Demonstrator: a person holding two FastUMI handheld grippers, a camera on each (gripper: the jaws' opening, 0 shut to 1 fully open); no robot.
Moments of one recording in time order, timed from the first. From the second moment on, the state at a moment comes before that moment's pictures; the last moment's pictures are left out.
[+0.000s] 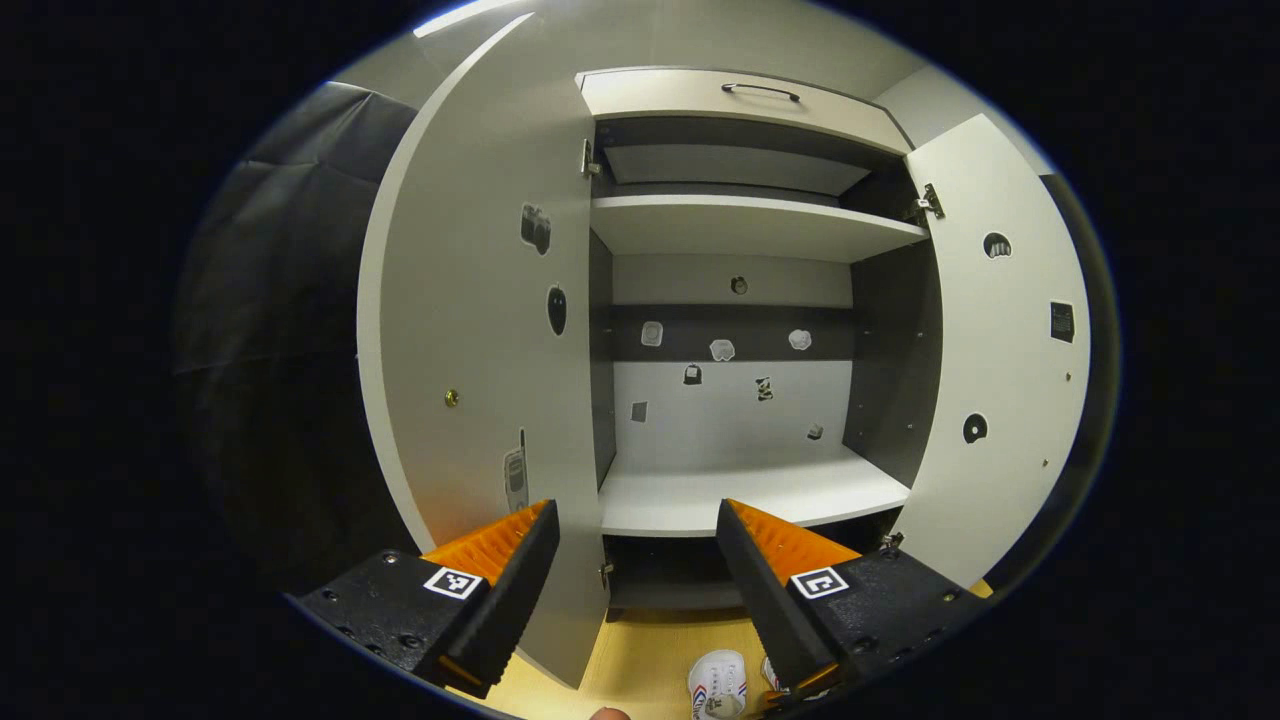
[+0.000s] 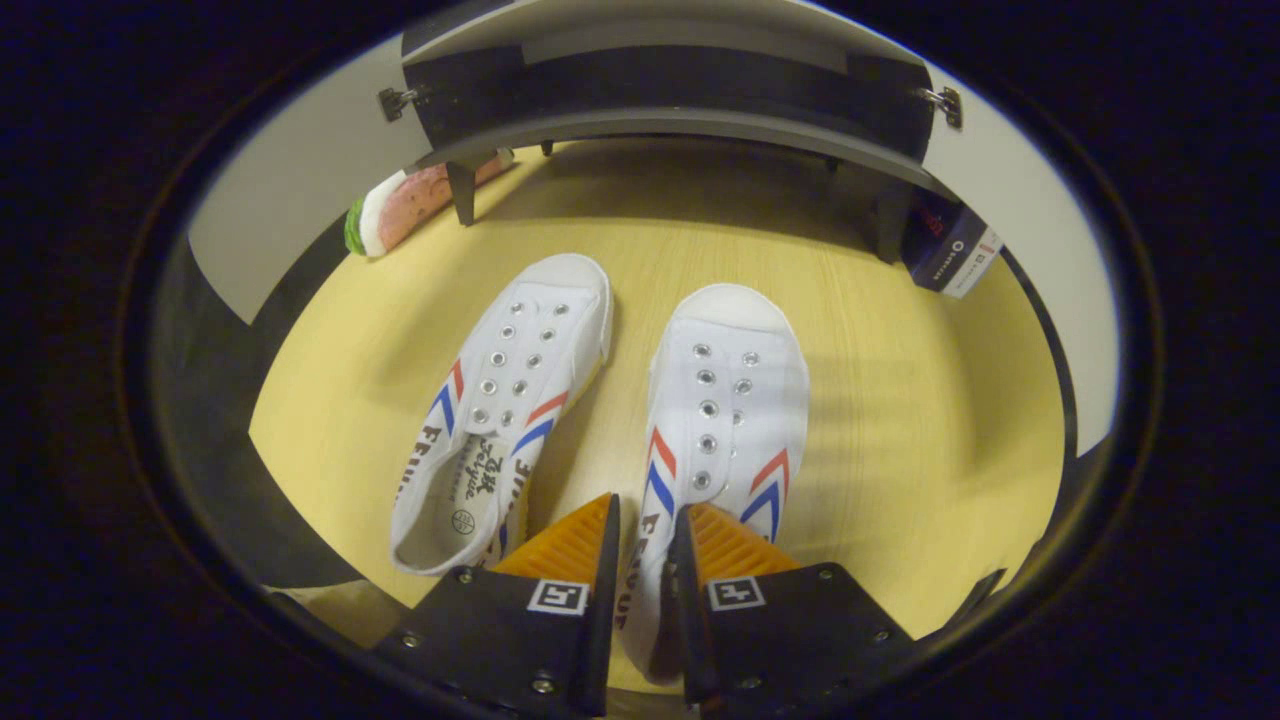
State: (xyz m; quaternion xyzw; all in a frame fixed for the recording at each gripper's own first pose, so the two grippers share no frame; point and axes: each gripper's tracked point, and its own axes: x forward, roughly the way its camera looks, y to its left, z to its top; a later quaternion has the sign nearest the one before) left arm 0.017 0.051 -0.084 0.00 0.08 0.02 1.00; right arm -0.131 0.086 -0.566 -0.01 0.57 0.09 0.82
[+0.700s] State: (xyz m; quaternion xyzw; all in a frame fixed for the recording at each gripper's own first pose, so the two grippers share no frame) left arm 0.033 0.044 -0.100 -0.02 0.10 -0.01 0.99; right arm -0.080 0.085 -0.500 0.14 0.49 0.06 0.86
